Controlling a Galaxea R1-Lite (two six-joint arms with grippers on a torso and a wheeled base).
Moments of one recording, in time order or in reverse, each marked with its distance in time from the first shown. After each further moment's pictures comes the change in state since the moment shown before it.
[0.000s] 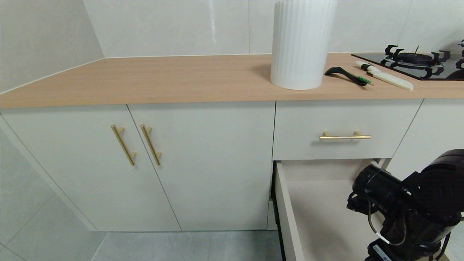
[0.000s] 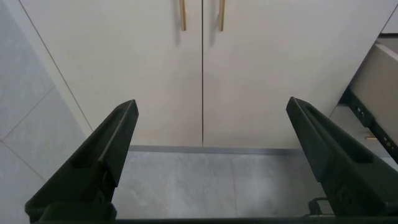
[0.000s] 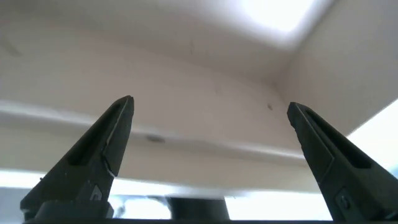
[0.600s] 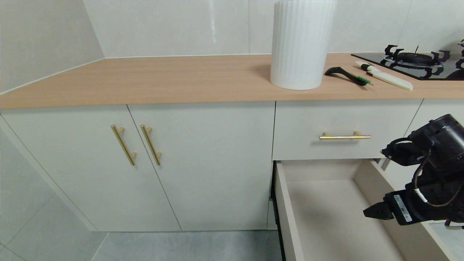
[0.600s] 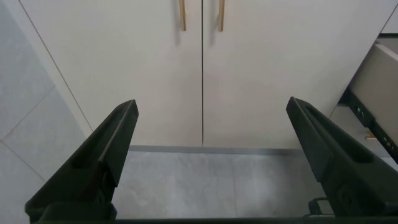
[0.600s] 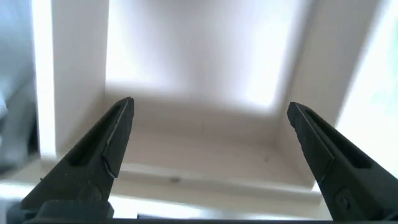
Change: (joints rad) left arm 0.000 0.000 0.000 0.000 0.000 0.000; right arm -0.103 -0.270 -0.049 -0.159 -0.005 0.043
